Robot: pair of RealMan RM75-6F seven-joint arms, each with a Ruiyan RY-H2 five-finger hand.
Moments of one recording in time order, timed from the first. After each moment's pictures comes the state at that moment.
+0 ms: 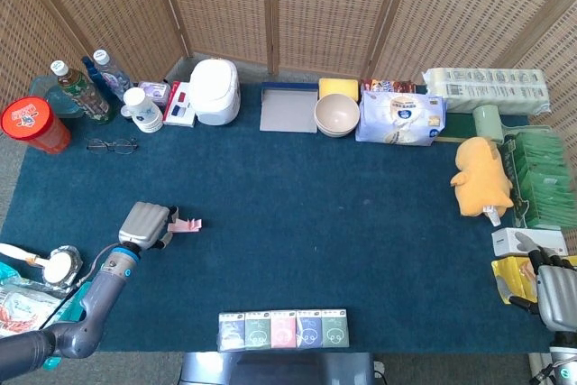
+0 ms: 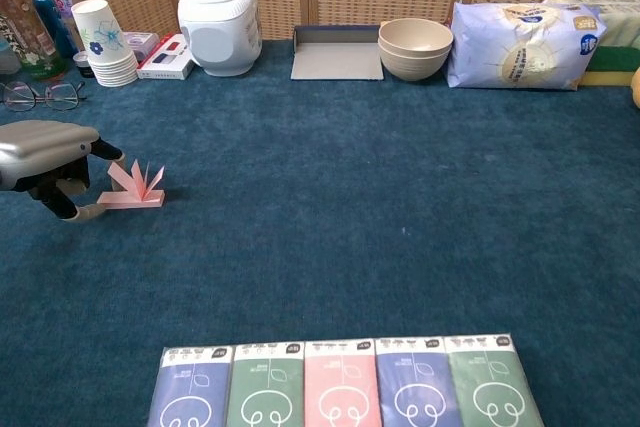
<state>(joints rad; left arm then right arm) -0.59 -1.52 -0.07 -1.40 1.05 0.94 0.45 0.01 -1.19 0.06 -1.47 -1.44 1.49 0.03</state>
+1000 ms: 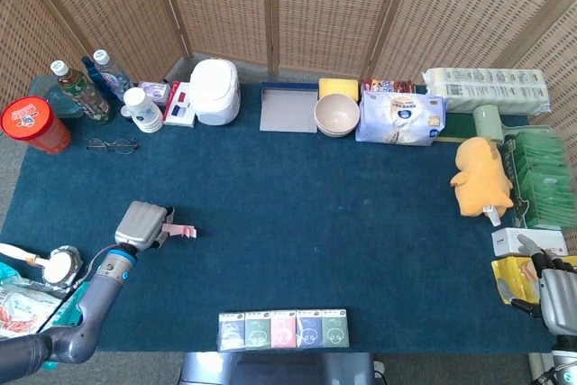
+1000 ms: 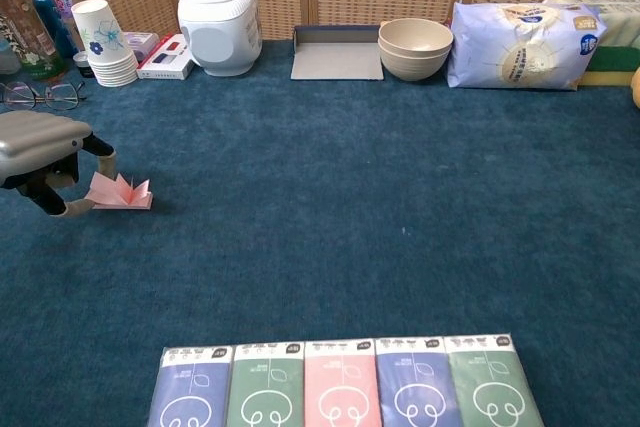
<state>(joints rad) -0.58 -1.50 -0.05 -1.42 1.07 1.00 0.52 0.00 -1.21 0.06 -1.43 -1.46 1.50 0.09</state>
